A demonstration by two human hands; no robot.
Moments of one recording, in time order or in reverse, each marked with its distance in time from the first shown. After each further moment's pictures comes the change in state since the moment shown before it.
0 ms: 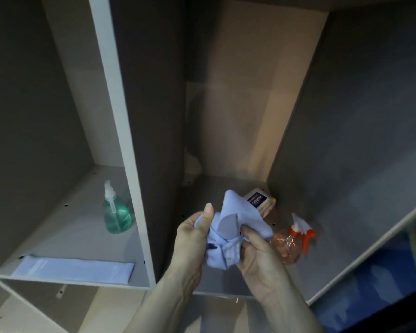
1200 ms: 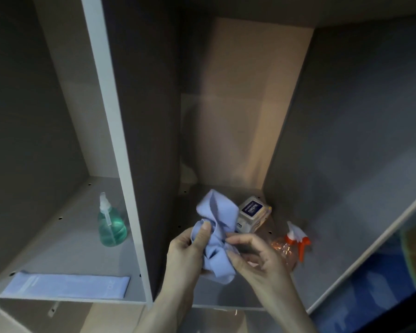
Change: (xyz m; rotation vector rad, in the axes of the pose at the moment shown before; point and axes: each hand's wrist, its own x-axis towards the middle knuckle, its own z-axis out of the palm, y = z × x) left_hand -0.013 0.002 -0.006 0.160 0.030 0.030; right_hand -0.024 -0.014 -0.016 -0.804 -0.171 -0.515
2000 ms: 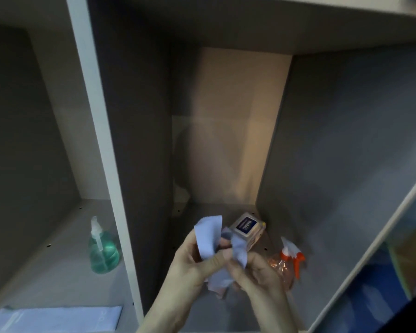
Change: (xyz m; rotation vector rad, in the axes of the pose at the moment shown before) left_hand -0.002 0.022 0.002 -0.051 -0.375 0.172; right_hand -0.002 -0.006 0.005 0.242 0.155 0.084
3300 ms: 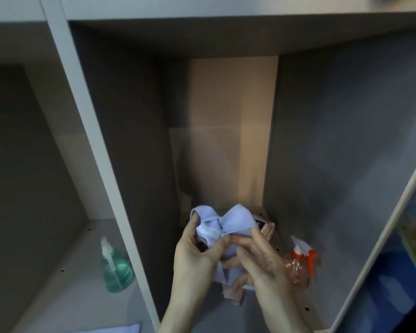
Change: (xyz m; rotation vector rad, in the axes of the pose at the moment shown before) left_hand 0.027 0.010 -0.001 0.360 0.279 0.041; right_hand 0.014 -0.032 0.013 -0.009 -0.153 -0.059
